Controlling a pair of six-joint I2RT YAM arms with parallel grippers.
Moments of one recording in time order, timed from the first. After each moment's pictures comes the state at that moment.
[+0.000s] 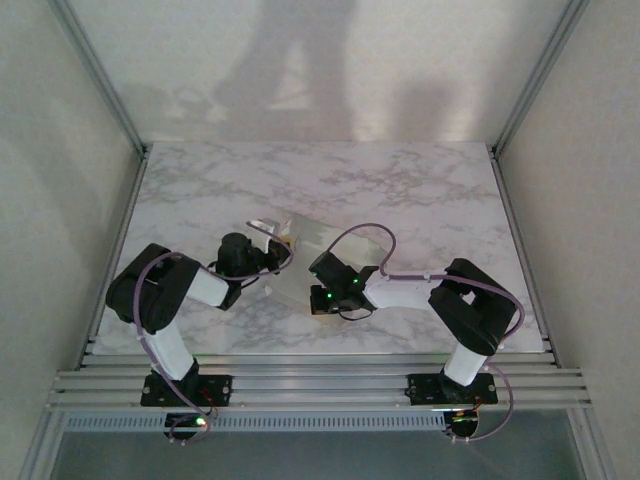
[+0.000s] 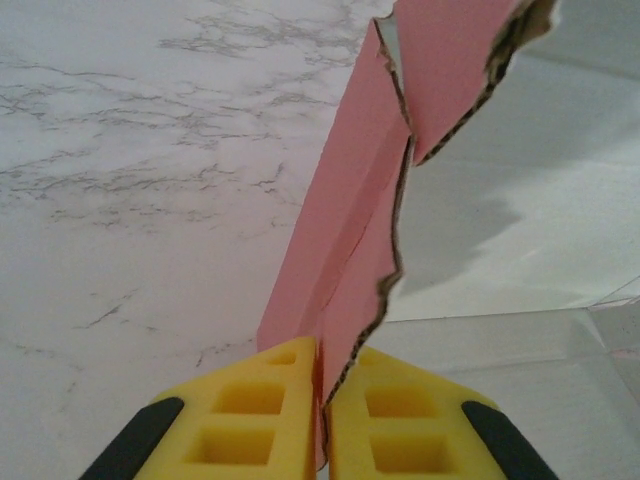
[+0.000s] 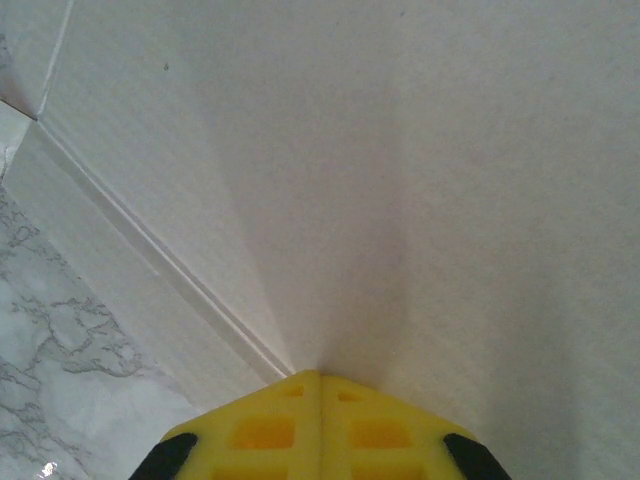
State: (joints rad) left arm -0.38 1.77 0.47 0.97 0.36 -0.21; right arm 0.98 1.71 0.87 -0.23 -0.12 0.79
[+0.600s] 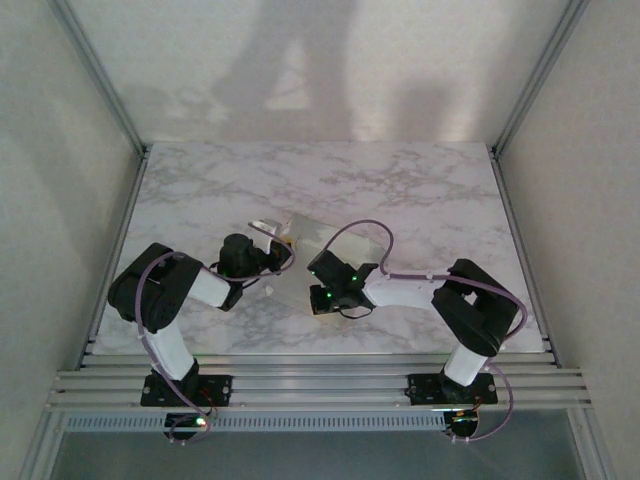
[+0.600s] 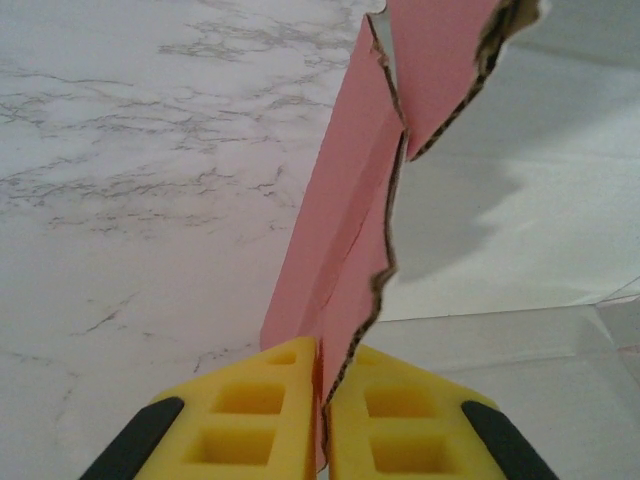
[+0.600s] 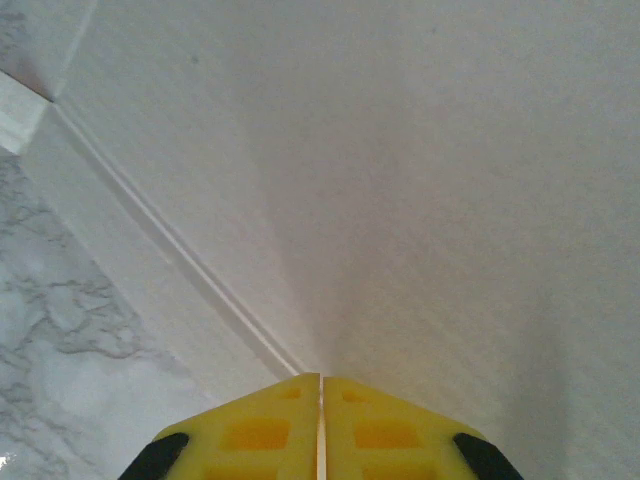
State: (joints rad) left arm -0.39 1.78 0.47 0.99 0.33 -0.19; right arm 0.98 1.69 0.91 -0.30 -0.09 0.71
